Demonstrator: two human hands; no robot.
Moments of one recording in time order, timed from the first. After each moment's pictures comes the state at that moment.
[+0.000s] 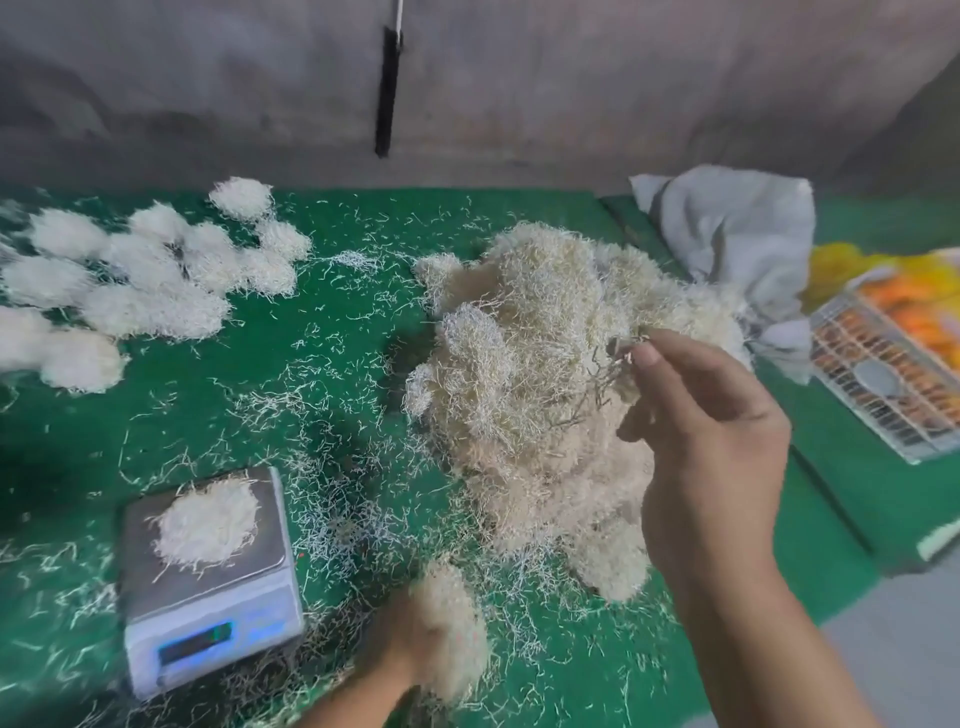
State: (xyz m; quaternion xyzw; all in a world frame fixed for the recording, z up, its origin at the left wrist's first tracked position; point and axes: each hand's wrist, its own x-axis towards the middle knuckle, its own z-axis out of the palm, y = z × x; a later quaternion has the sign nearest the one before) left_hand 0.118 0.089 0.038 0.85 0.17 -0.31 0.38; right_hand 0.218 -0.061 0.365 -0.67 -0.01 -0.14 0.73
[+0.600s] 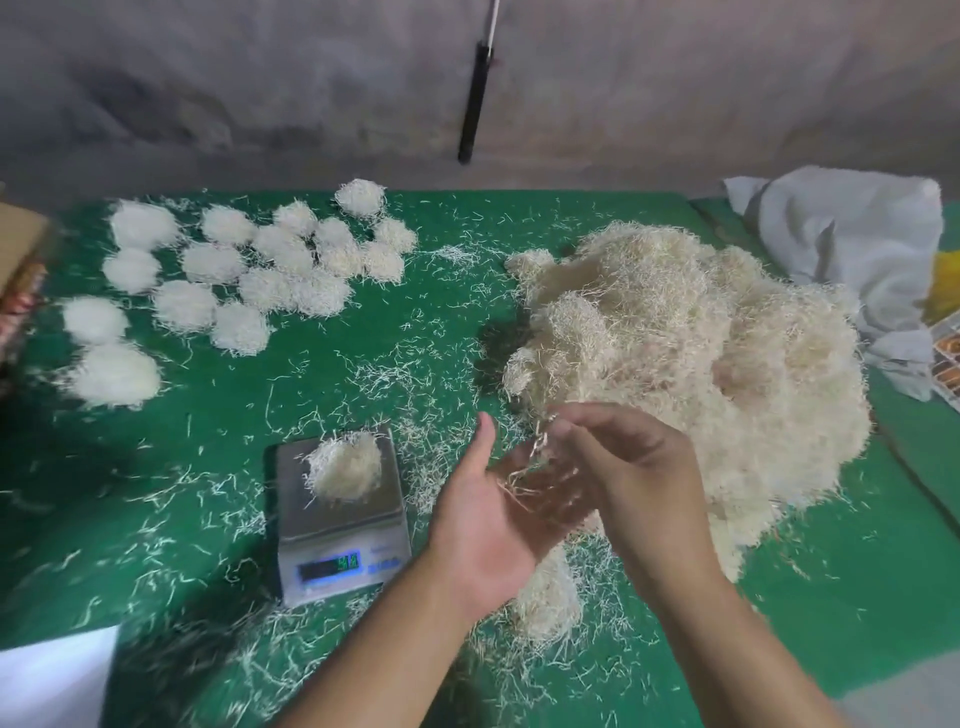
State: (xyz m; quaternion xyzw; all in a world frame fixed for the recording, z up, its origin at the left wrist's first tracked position) left_hand 0.111 0.162 0.249 0.11 0.15 -0.19 0.96; right_hand 0.141 0.030 0.315 -0.76 -0.06 0.06 0.64
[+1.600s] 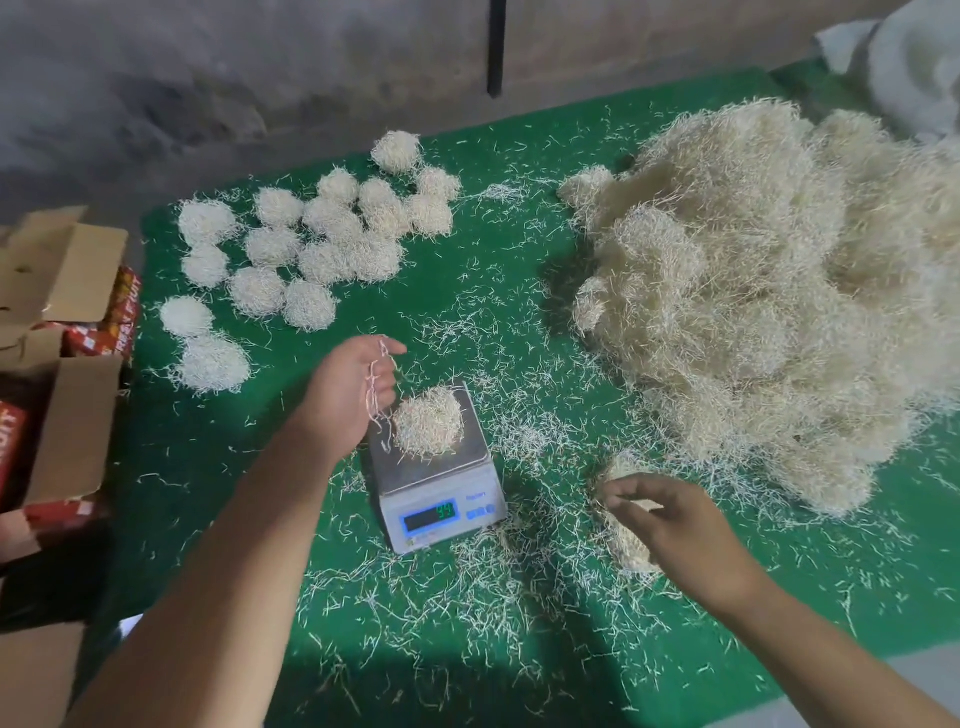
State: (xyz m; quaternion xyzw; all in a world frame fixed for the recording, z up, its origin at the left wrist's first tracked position) left_hand 0.133 0.393 0.187 0.60 0.28 -0.01 0.75; right_hand 0.093 0.007 0.165 -0.83 -0.02 0.26 0.49
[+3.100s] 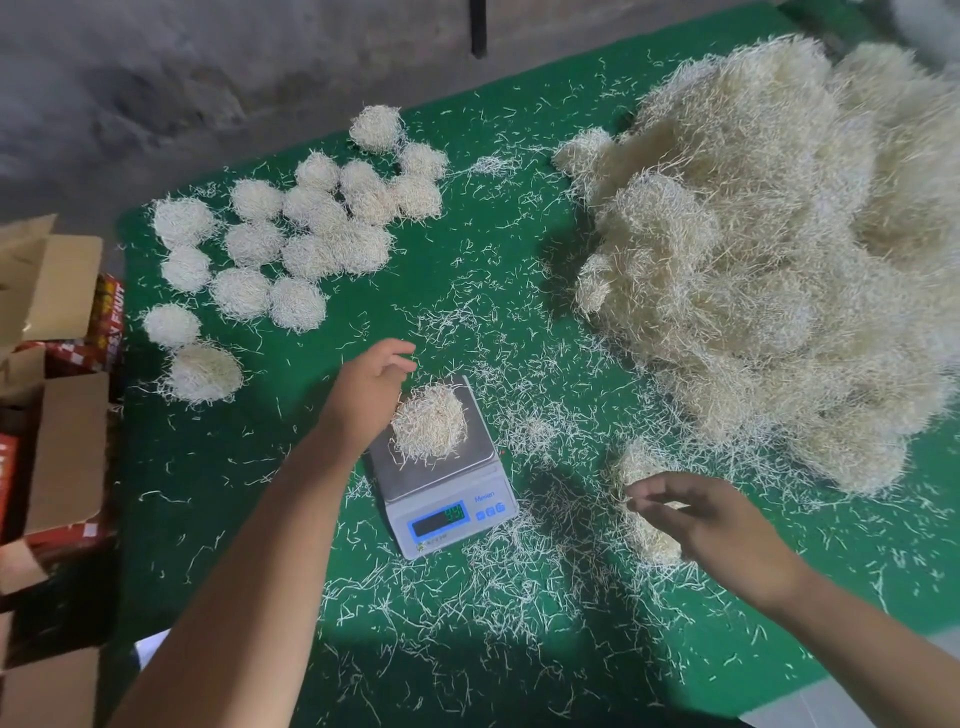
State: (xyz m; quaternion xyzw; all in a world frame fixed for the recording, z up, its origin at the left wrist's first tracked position) left_hand 0.158 0.404 0.132 0.87 0.19 -0.04 0.44; right_hand 0.112 -0.011 0.145 -0.82 0.00 0.31 0.49
